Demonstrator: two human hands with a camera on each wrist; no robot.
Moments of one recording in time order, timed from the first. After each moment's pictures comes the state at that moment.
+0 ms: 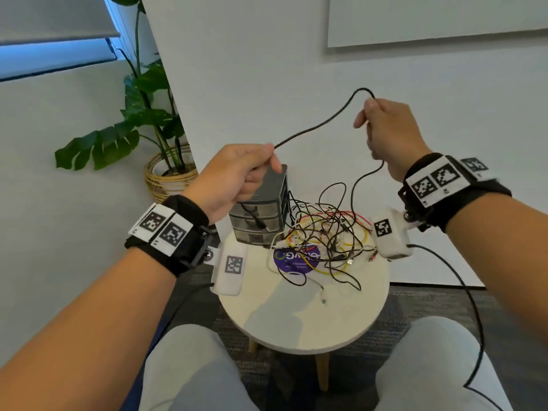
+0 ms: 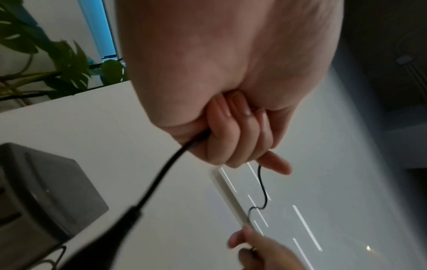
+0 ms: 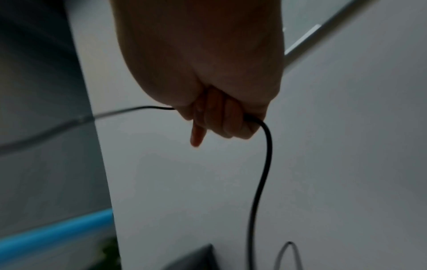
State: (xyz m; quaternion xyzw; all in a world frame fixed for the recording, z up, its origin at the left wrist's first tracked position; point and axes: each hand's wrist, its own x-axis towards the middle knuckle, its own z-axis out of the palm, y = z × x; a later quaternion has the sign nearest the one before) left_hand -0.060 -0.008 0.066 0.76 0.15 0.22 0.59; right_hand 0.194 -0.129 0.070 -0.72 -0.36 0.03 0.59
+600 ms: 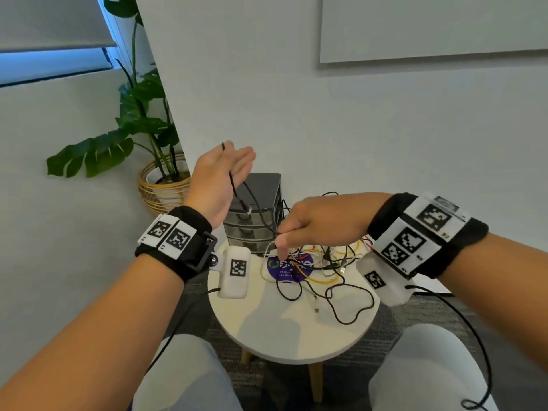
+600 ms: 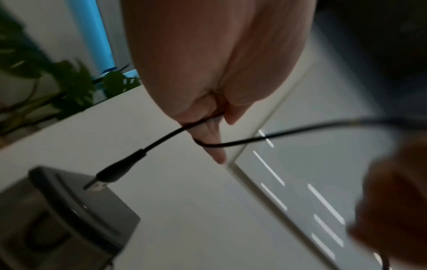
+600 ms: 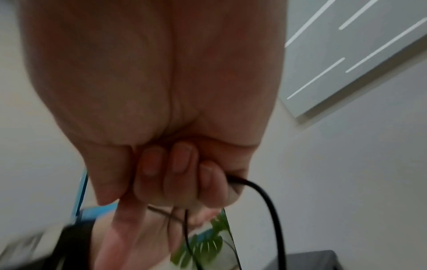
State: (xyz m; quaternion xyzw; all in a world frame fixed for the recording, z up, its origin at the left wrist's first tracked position) left_hand -0.046 0.004 0.051 0.58 0.20 0.42 0.67; right_hand 0.090 -0.150 0.065 -0.63 -0.74 0.23 0.04
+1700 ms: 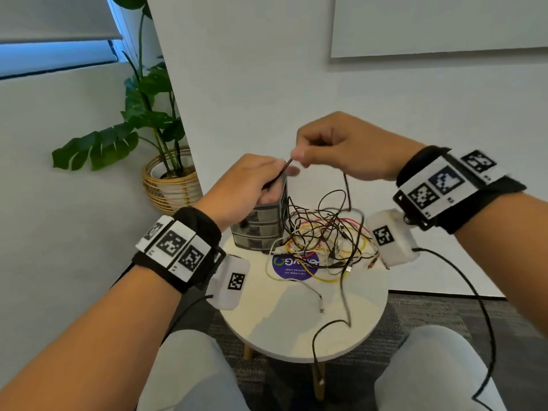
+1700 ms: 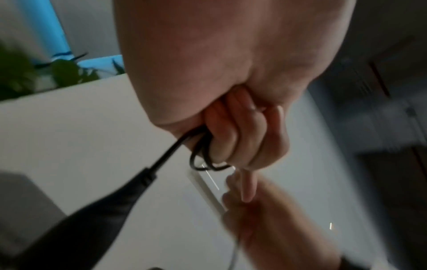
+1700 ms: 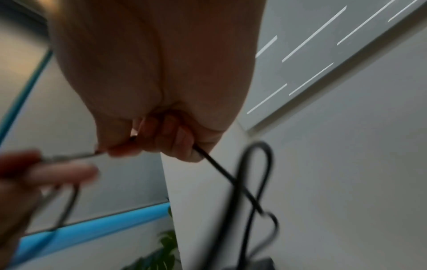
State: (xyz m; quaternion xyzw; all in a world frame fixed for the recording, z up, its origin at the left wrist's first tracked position) left_hand -0.064 -0.031 0.071 0.84 0.14 0.24 0.47; right_hand 0.119 -0.141 0.117 -0.62 -0.72 0.10 0.30
